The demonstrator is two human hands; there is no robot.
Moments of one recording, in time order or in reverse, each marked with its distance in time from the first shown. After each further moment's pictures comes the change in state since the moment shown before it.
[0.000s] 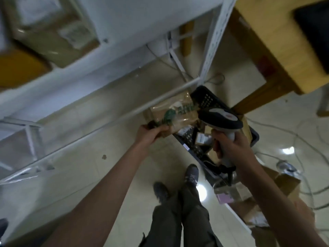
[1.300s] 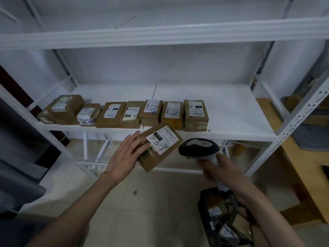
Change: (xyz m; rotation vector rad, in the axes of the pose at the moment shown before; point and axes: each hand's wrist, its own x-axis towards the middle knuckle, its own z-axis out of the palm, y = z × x) left_hand -0.285 -0.013 -0.311 1.186 0.922 1.327; right_hand -0.206 -0.244 0.110 -0.386 -0.713 -0.454
